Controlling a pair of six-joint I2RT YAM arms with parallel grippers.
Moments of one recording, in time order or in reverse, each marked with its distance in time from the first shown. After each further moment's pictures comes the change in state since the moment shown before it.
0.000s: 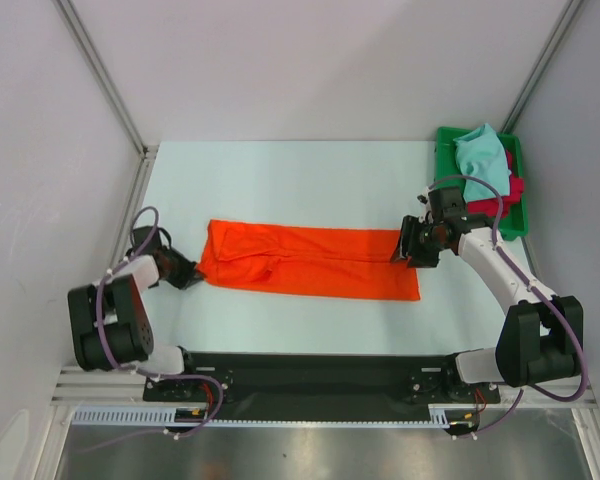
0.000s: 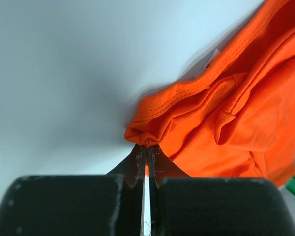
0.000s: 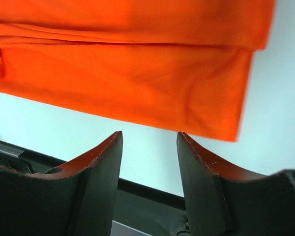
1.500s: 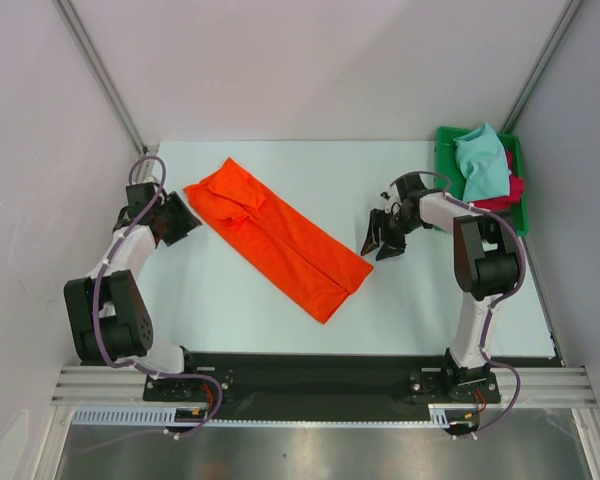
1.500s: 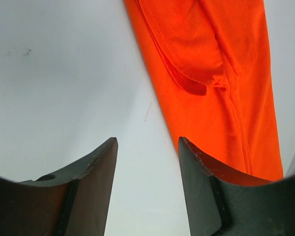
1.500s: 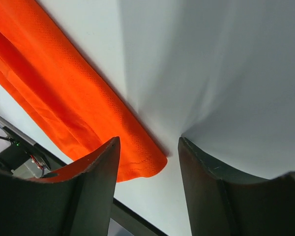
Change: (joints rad) left arm -0.080 0.080 0.375 0.010 -0.086 0.298; right arm 0.027 0.603 0.296 0.097 -0.243 -0.086
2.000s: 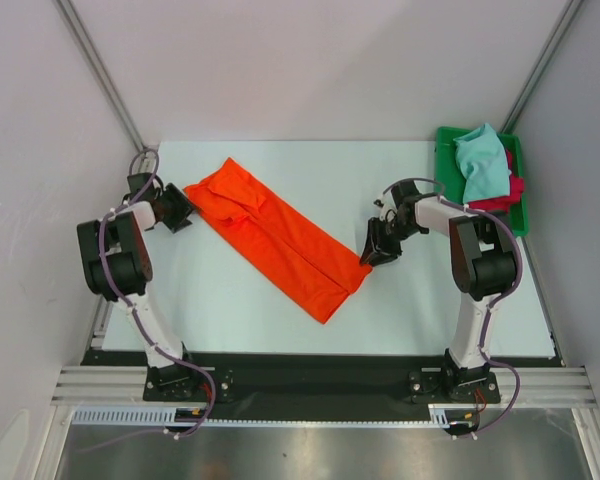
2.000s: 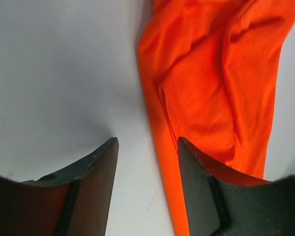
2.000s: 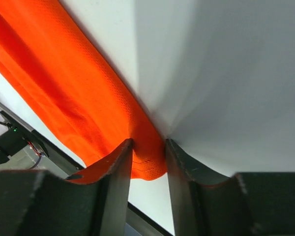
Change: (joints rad) left arm 0.075 0.435 0.226 0.144 0.144 -0.114; right arm 0.033 0.009 -0.035 -0.005 -0.058 -0.031
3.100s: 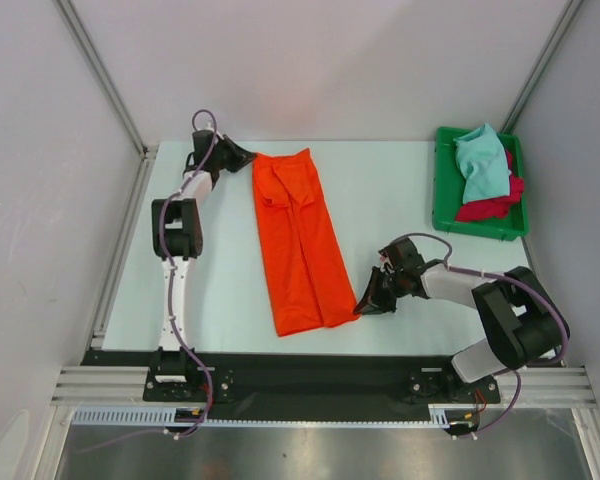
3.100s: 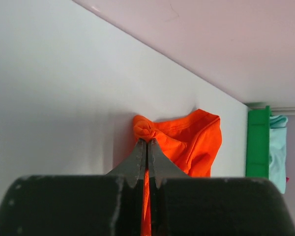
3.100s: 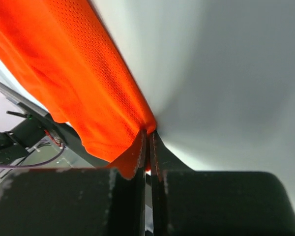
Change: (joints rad) left arm -0.263 0.780 1.034 0.186 0.153 -0.261; right arm 0.202 -0.483 -0.676 0.394 0.077 0.511
